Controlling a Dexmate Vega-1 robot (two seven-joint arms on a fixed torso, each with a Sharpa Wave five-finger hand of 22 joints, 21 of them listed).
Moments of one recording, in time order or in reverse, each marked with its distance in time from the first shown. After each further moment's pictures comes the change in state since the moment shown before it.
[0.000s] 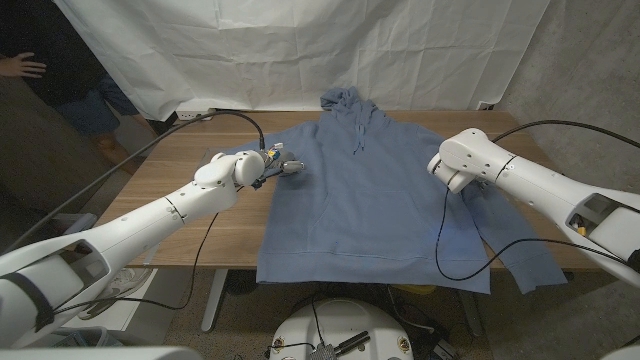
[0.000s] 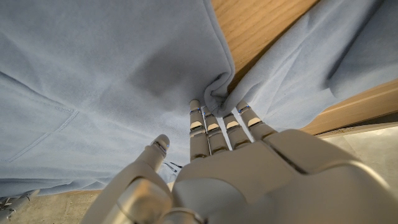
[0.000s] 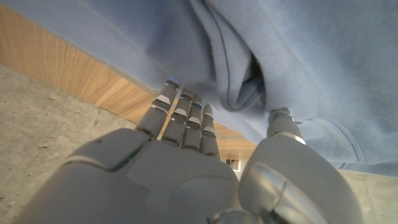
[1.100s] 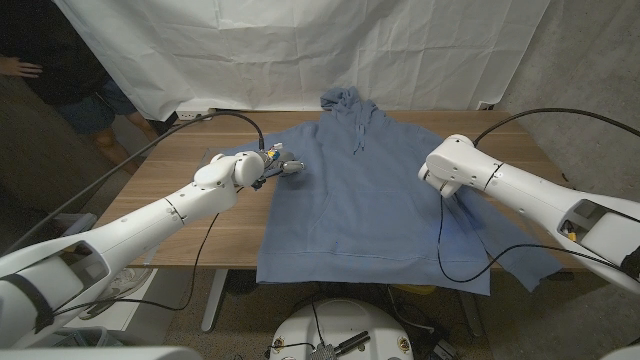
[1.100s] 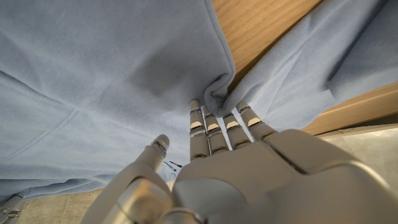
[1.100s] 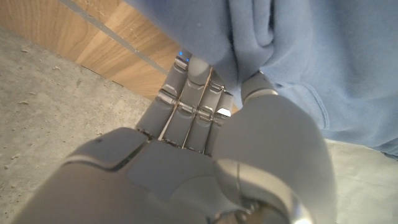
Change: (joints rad) left arm 0.008 0.002 -0.006 0.001 -0.009 -0.004 0.010; left_hand -0.008 0.008 0.000 0.000 0.000 -0.002 -0.002 -0.004 -0.001 0.000 0.000 -0.008 0.000 0.000 0.000 0.000 0.000 0.005 -0.005 -0.006 0.000; right arm -0.038 0.034 -0.010 -0.065 -0.232 0.000 0.008; right_hand 0.647 0.075 -0.024 -0.010 0.023 0.680 -0.059 0.122 0.063 0.610 -0.144 0.521 0.325 0.489 -0.108 0.755 0.717 0.311 -0.144 0.396 0.149
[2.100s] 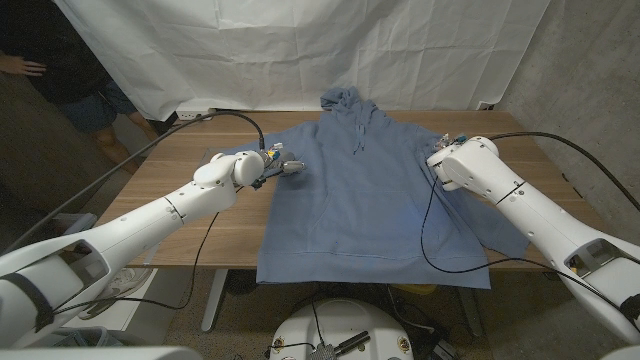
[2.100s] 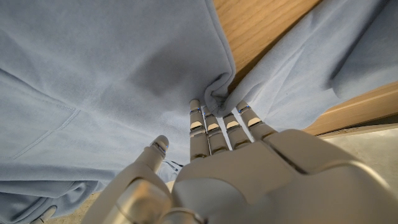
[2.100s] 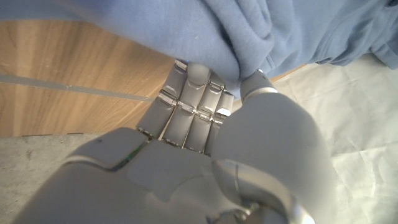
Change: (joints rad) left arm -0.007 -0.004 -0.002 0.009 -0.006 -0.018 0.001; left_hand -0.012 -0.012 0.004 0.004 0.000 -0.007 0.004 0.004 0.003 0.000 0.000 0.000 0.000 0.000 0.000 0.000 0.000 0.000 0.000 0.000 0.000; right arm -0.275 0.059 0.398 -0.203 -0.266 0.298 0.270; right_hand 0.021 -0.003 0.012 0.013 -0.004 -0.004 0.015 0.016 0.030 0.003 -0.011 0.032 0.038 0.009 0.001 -0.013 0.075 -0.013 0.005 0.044 -0.003
